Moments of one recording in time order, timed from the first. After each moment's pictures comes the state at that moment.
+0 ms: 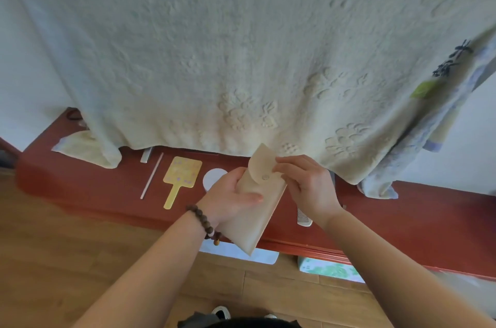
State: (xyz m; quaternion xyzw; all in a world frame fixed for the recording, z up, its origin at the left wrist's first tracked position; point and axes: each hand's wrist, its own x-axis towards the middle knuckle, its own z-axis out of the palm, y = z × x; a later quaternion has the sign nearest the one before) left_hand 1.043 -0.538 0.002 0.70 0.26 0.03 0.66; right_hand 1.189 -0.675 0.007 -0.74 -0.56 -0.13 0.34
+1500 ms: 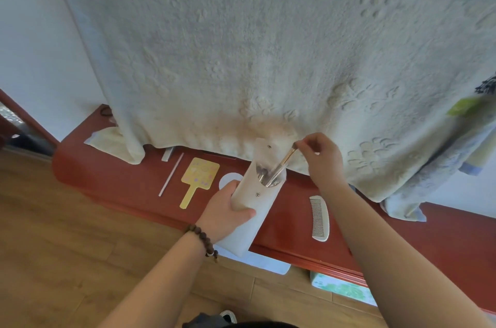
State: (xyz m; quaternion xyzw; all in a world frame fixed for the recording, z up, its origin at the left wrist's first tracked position) left_hand 1.016 -0.534 -0.011 0.77 0.35 0.06 0.53; right_hand 1.221 -0.619 0.024 -0.78 -0.27 0.13 0.55
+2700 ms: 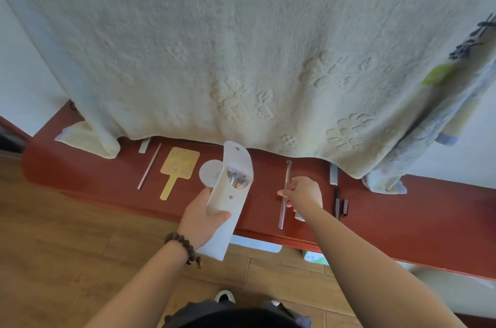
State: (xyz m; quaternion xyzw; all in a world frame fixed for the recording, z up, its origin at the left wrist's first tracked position) left_hand 1.009 -0.550 -0.054 0.75 0.44 0.03 0.49; right_hand 1.226 -0.667 -0.093 -0.90 -0.13 0.31 0.28
